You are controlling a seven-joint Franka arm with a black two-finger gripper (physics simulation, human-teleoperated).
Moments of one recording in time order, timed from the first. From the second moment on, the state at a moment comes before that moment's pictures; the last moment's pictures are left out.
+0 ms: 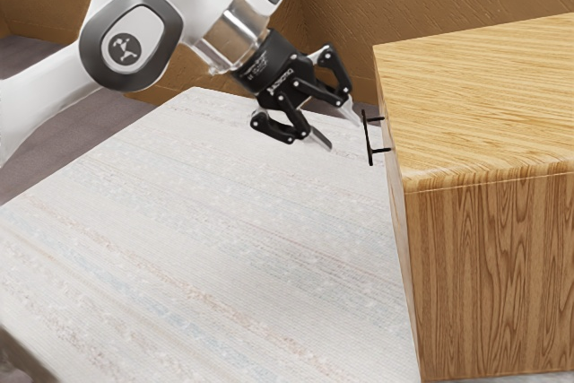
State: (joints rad) arm -1.95 -0.74 1.34 -1.50 0.47 1.91 -1.18
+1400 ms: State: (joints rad) arm -2.01 -0.76 1.40 -1.48 0.47 1.95 -1.14
